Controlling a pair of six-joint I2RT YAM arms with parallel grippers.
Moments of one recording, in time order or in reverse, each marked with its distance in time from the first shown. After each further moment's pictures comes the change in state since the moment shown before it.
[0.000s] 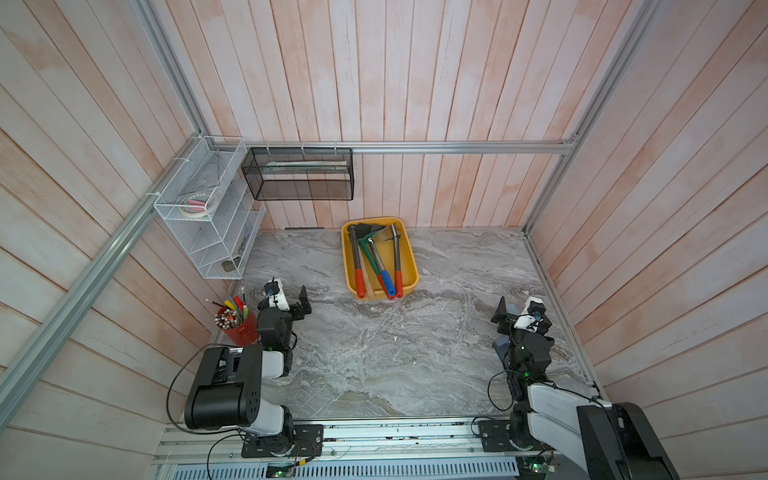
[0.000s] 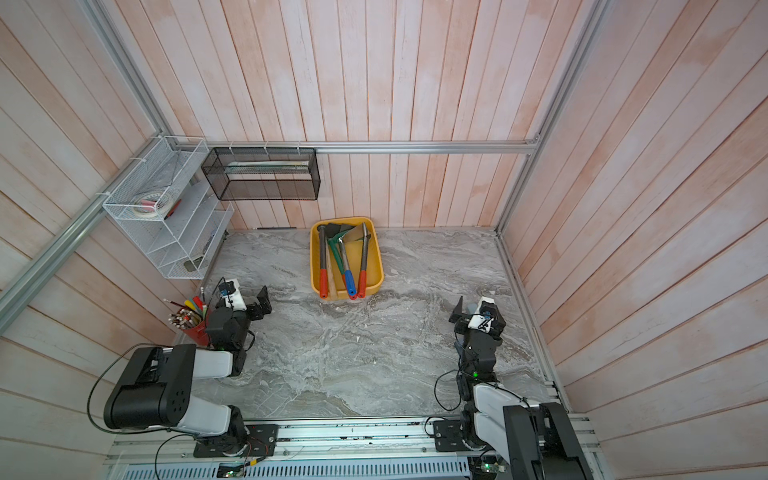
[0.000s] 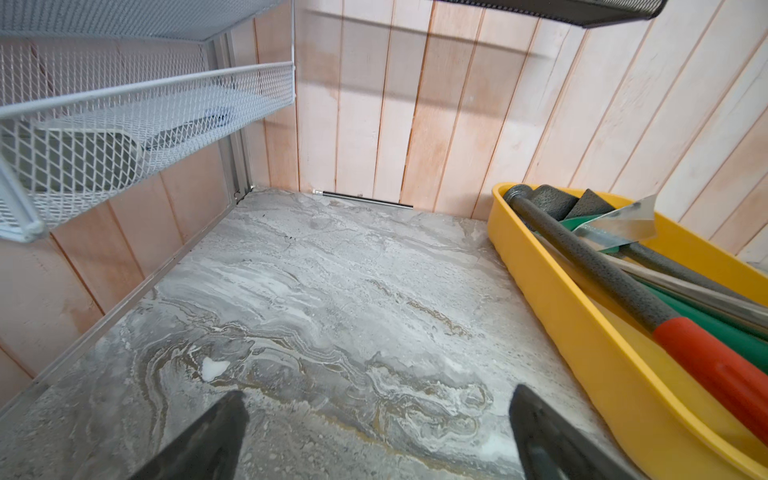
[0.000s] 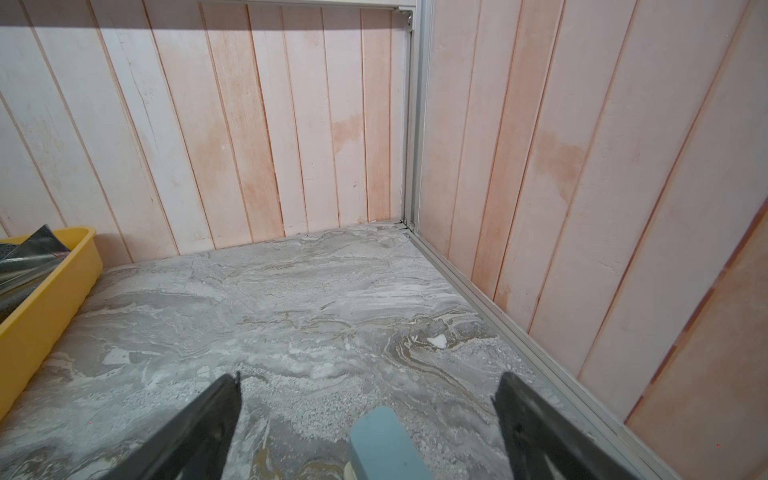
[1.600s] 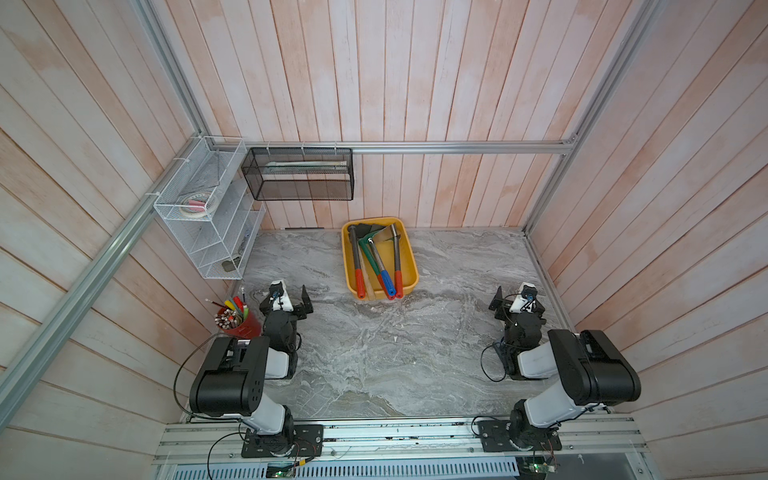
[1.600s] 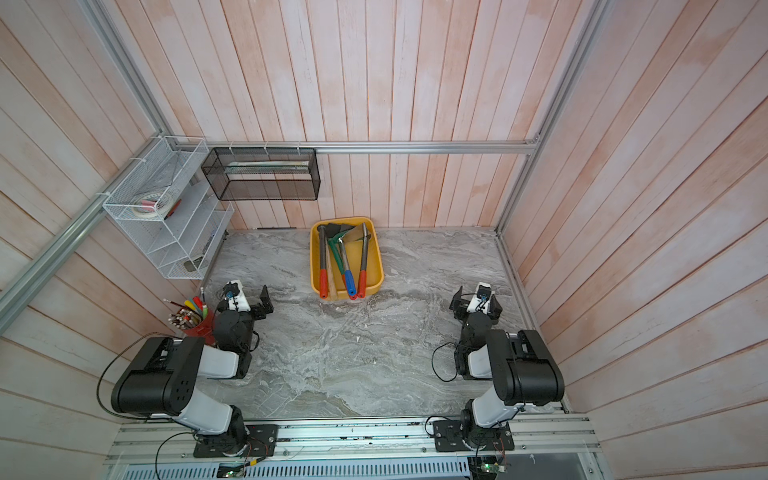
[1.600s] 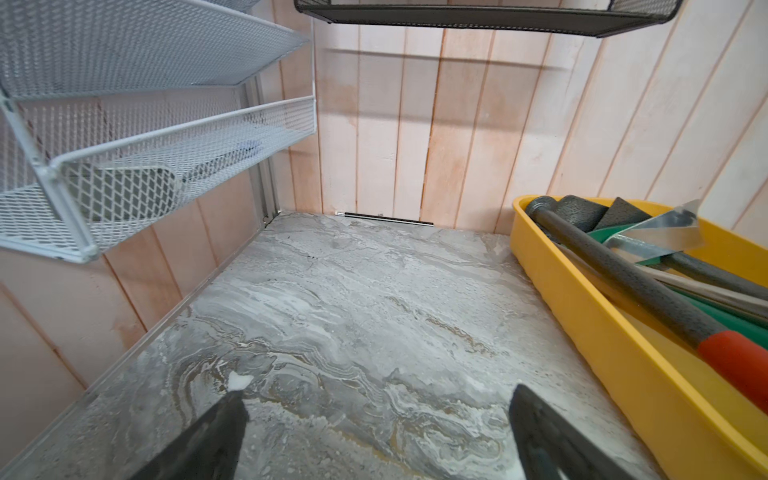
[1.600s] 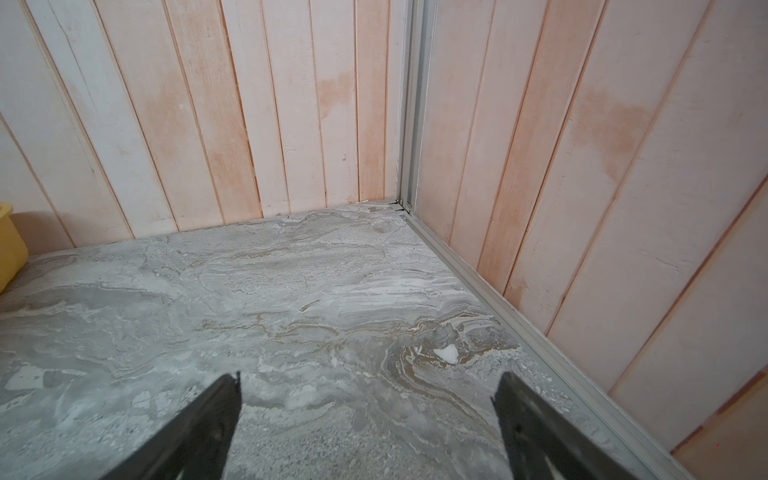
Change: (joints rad) left arm -0.067 0.053 0.001 0.100 -0.166 0.055; right arm -0.077 0.448 0.179 0.182 -0.044 0.004
